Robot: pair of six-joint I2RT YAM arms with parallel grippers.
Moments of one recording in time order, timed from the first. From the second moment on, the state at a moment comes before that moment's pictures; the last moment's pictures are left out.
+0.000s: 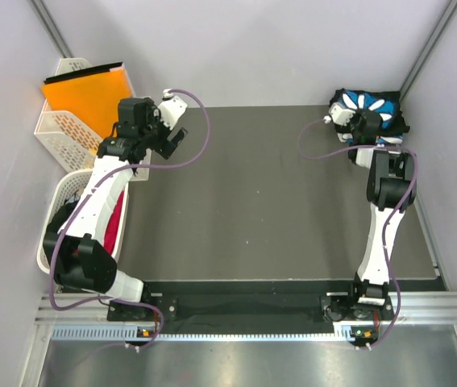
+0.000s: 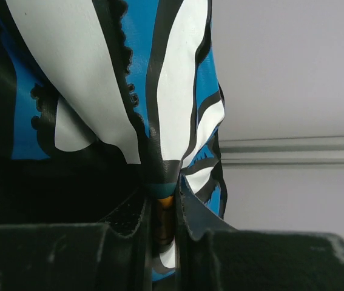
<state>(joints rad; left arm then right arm) -0.16 1.47 1.44 -0.49 0.12 0.60 -0.13 2.35 1.57 0.66 0.00 -1.27</state>
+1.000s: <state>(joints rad) -0.16 1.45 1.47 -0.49 0.09 0.64 -0.12 2.14 1.47 -0.02 -0.02 -1.46</state>
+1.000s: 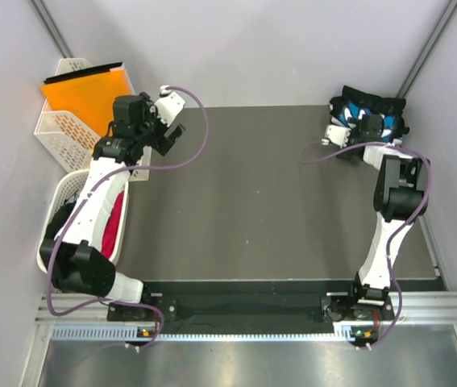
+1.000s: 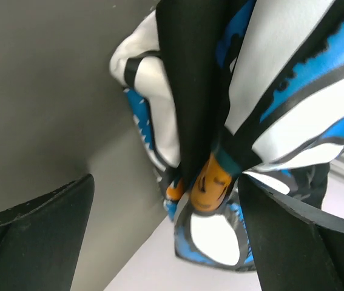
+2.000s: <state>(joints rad) -0.16 1.32 1.37 -0.49 0.18 0.63 -0.05 1.88 1.72 -0.12 0.09 -0.92</state>
